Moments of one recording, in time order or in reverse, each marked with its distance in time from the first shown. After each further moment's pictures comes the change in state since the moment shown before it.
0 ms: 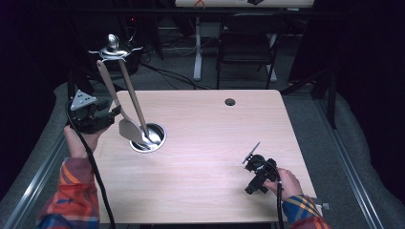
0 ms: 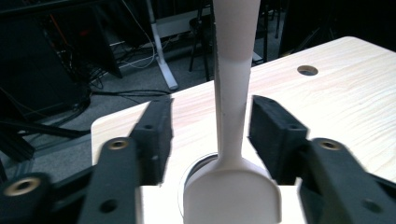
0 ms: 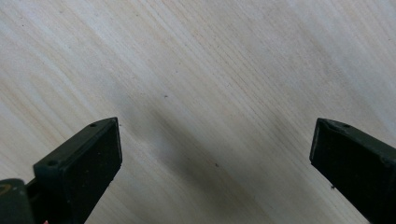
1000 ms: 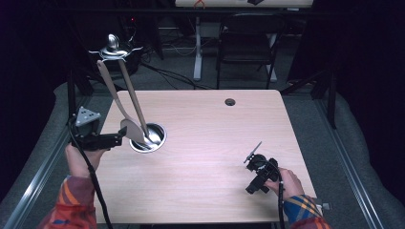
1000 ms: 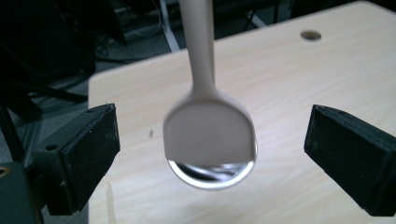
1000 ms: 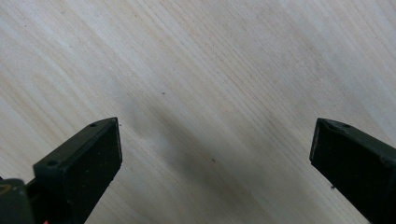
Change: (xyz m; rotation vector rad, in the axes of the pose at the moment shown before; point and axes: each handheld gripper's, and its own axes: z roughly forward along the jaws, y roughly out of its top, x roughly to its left) left arm -0.035 -0.032 -0.019 0.133 0.045 -0.025; right arm -0.001 -0.003 -0.005 -0.011 -0.008 0.003
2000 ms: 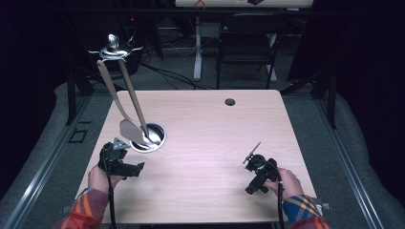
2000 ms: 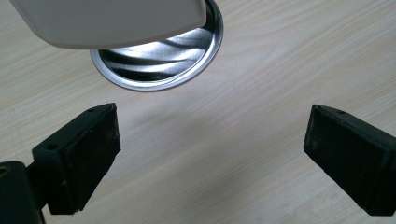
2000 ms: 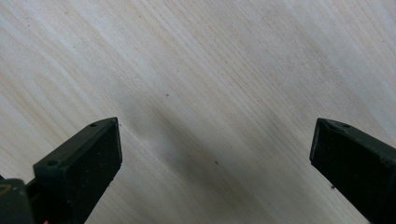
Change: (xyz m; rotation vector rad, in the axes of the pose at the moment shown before) left arm -0.031 -0.072 0.055 0.314 -0.114 0.098; right arm 0.001 0.001 0.001 0.002 0.000 -0.013
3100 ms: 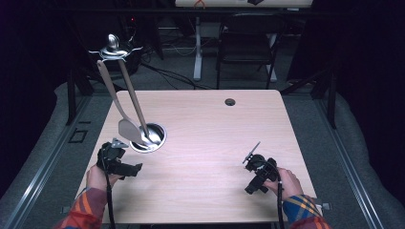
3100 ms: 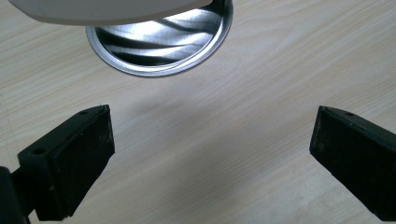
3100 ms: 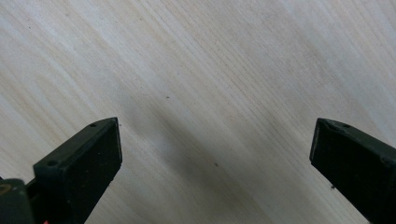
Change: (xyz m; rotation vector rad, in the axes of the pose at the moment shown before) left arm 0.014 -0.005 0.010 0.048 -0.032 -0.024; right arm 0.000 0.002 -0.003 0.029 0.000 -0.021
